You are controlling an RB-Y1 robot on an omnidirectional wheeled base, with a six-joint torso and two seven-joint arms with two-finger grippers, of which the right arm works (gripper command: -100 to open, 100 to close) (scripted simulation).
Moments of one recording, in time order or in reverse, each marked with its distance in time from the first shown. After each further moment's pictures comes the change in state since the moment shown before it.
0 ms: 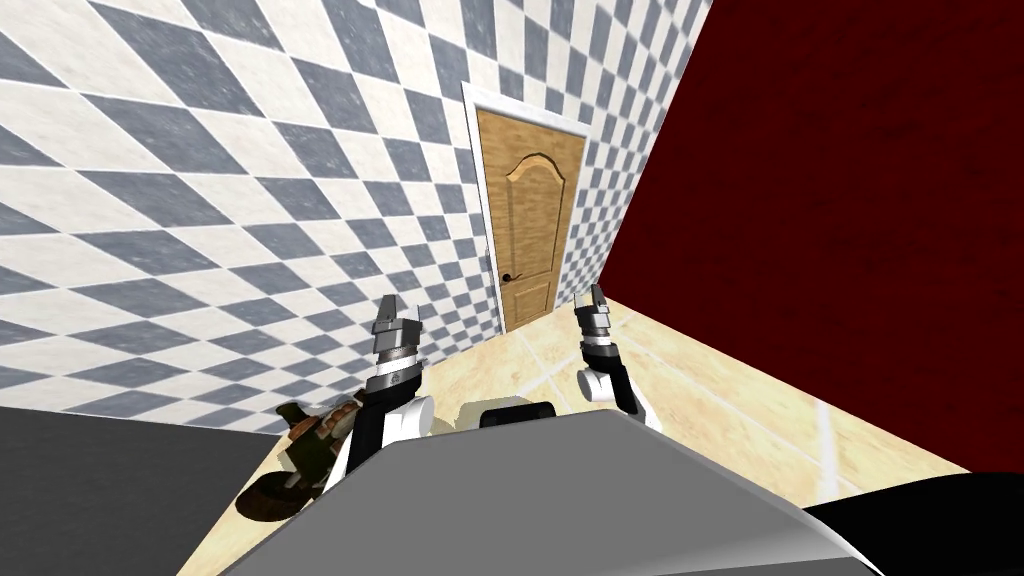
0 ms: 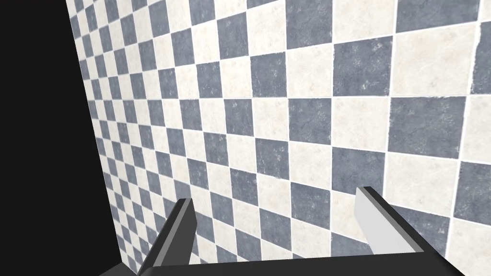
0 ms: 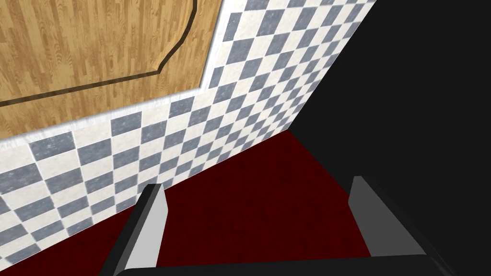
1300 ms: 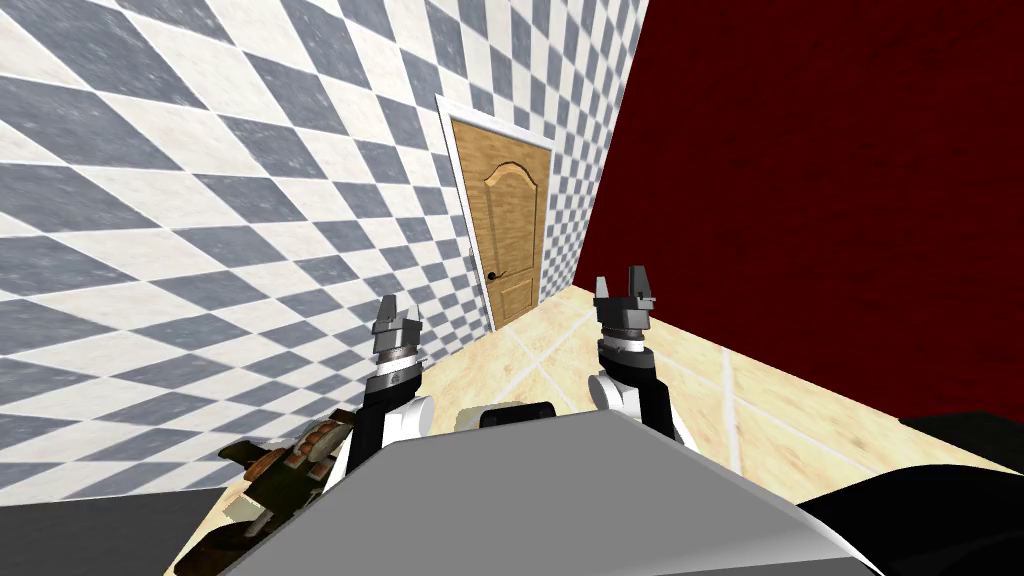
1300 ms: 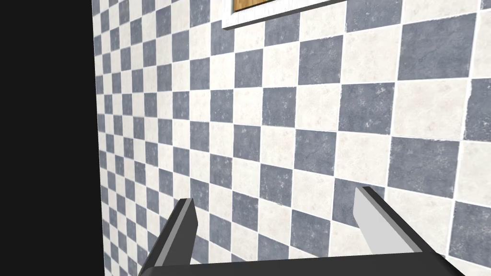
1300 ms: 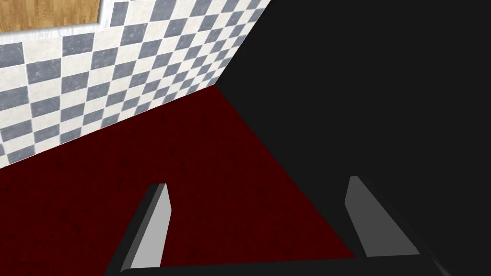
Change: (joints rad) arm 0.131 0.070 0.011 -0.322 0.042 0.026 -0.005
